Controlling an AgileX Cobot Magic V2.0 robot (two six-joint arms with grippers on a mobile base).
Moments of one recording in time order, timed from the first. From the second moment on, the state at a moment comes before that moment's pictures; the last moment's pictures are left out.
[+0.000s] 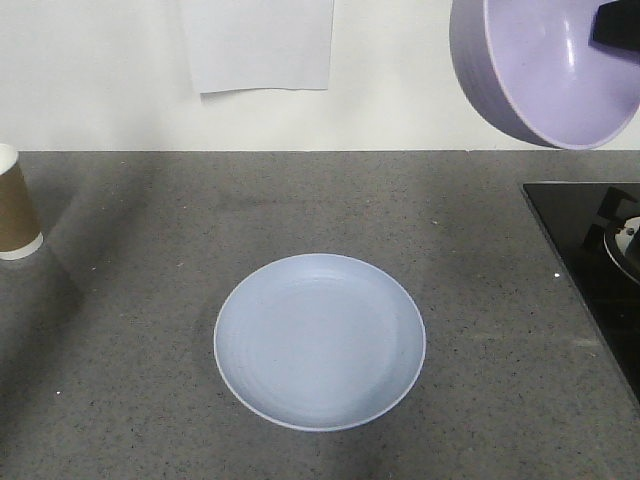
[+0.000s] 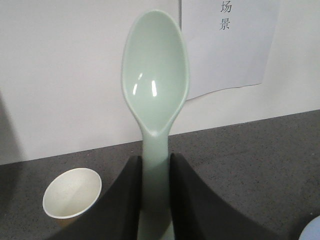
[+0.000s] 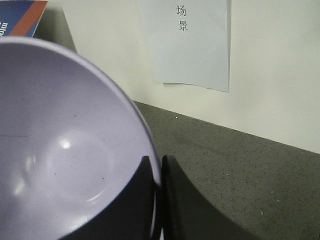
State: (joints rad) left arm -0.08 0.97 -1.17 -0.02 0.57 0.03; right arm -0.27 1.17 -1.35 1.10 1.08 -0.87
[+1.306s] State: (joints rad) left arm -0.08 0.97 -1.17 -0.02 0.57 0.03; right arm -0.27 1.17 -1.35 1.10 1.08 -0.87
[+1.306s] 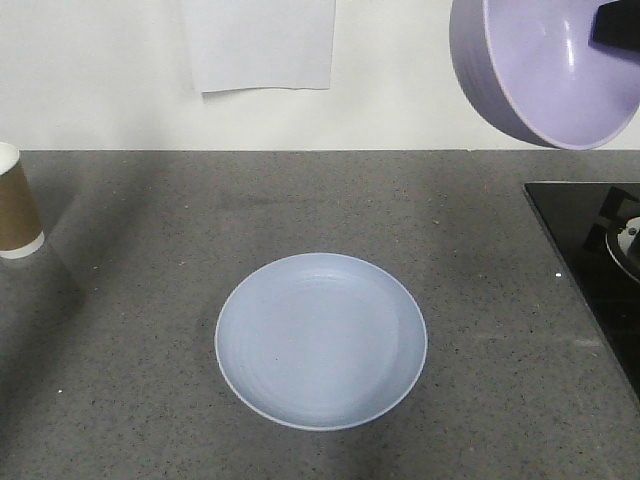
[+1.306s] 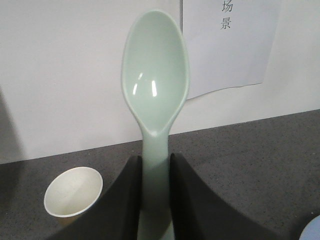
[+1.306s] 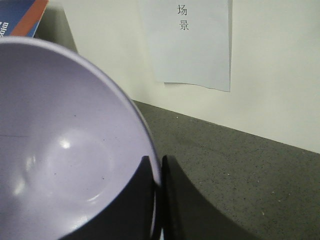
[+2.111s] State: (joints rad) left arm -0.08 0.97 -1.17 -0.02 0.57 0.03; right arm -0.27 1.17 -1.35 1.10 1.08 -0.87
